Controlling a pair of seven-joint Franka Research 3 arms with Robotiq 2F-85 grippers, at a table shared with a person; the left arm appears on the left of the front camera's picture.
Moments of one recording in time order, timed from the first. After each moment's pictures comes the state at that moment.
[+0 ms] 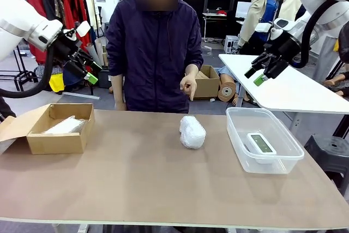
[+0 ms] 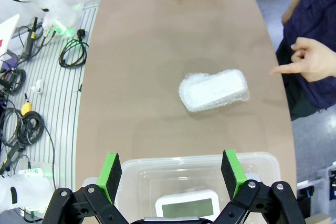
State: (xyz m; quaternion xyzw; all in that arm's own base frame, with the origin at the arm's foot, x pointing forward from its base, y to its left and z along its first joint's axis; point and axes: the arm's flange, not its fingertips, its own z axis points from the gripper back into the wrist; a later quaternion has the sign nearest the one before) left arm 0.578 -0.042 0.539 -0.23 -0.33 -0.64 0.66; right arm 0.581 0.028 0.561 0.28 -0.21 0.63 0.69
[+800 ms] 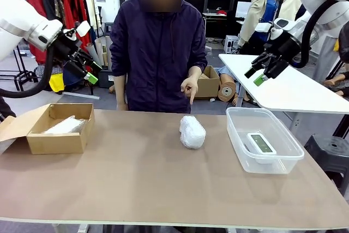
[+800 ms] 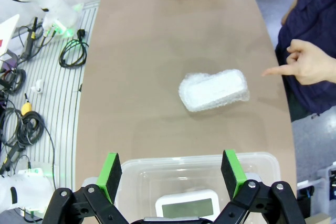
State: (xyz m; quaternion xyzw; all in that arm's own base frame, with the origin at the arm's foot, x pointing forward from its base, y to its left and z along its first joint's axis) left arm 0.578 -0.042 0.539 -0.23 -0.33 -0.64 0.66; right arm 0.581 0.028 0.561 0.28 -0.21 0.63 0.69
